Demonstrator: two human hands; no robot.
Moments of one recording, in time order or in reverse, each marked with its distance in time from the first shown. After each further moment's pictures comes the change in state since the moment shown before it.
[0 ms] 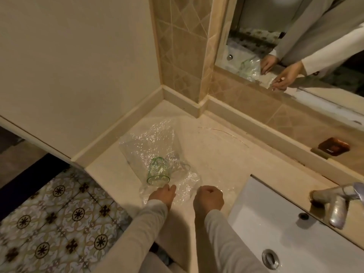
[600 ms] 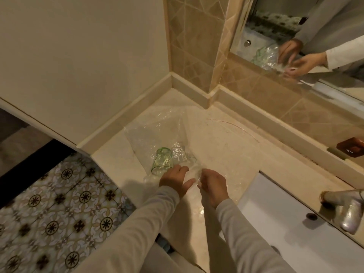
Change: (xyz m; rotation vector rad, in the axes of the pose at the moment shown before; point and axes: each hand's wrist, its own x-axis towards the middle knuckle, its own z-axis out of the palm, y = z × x) left_hand -0.005 0.023 -0.024 -0.226 0.540 0.132; right_hand 0.020 -0.020 0.006 0.354 -0.391 0.136
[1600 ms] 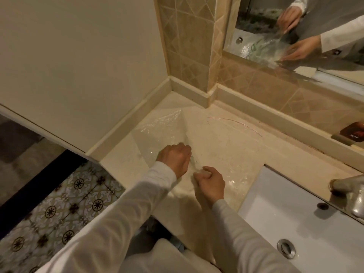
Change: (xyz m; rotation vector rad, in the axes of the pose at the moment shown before) left_hand 0.033 0.012 -0.095 0.179 0.055 0.192; right_hand -0.023 0.018 0.010 -0.566 0.081 -0.346
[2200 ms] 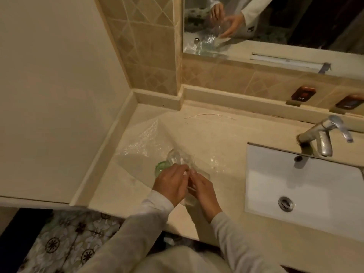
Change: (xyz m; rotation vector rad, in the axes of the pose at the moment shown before) left_hand -0.038 -0.054 0.006 -0.440 0.138 0.331; right_hand -0.058 -0.028 0.070 0.604 0.008 0.018
